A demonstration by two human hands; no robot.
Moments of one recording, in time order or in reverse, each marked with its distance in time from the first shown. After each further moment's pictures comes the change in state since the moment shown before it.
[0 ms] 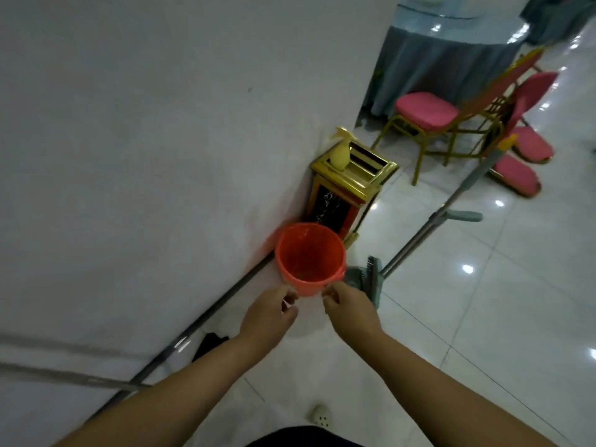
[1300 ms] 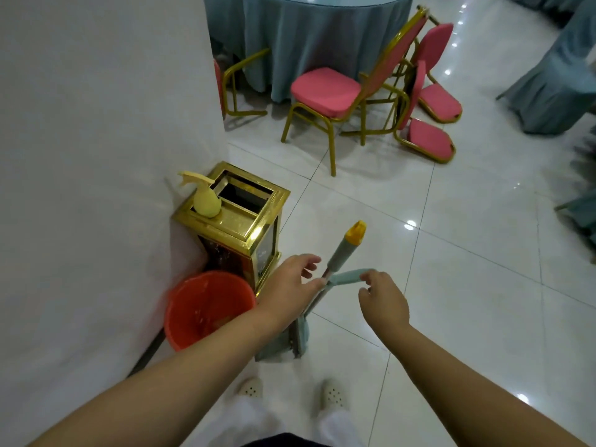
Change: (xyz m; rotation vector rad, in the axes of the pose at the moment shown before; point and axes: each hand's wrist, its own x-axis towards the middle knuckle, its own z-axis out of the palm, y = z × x) left_hand 0.350 0.296 0.185 -0.211 -0.304 0.132; right_hand 0.280 0.303 -0.230 -0.041 0.264 0.405
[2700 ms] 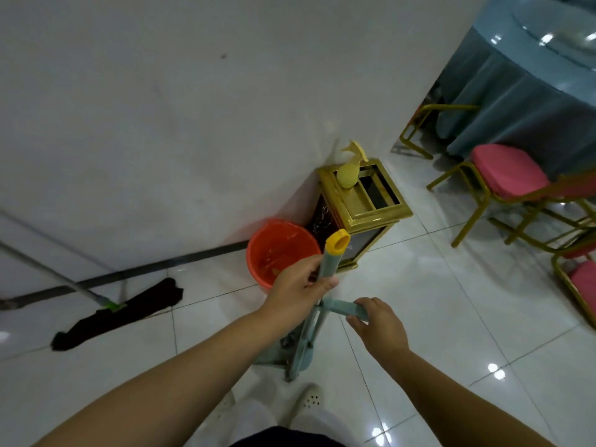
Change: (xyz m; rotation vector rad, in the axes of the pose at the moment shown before) left_hand -0.193 -0.018 0.040 -0.335 0.667 -0.010; right_hand -0.078 0.004 0.027 -0.276 -0.349 -0.873
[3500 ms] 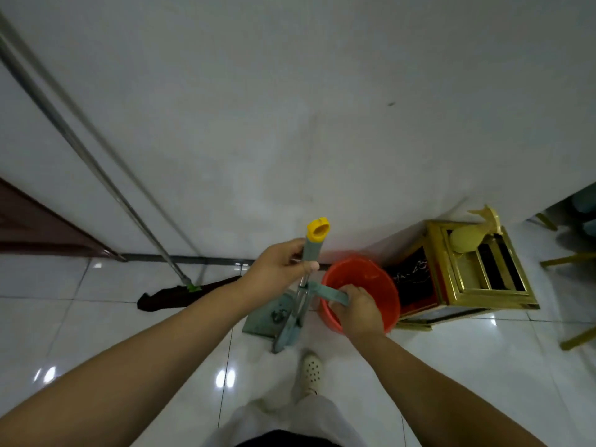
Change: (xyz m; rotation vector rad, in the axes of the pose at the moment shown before) left_hand 0.010 -0.048 -0.242 -0.037 0.282 -0.165; right_hand 0.132 -0.232 0.077 0.039 -0.124 -0.273
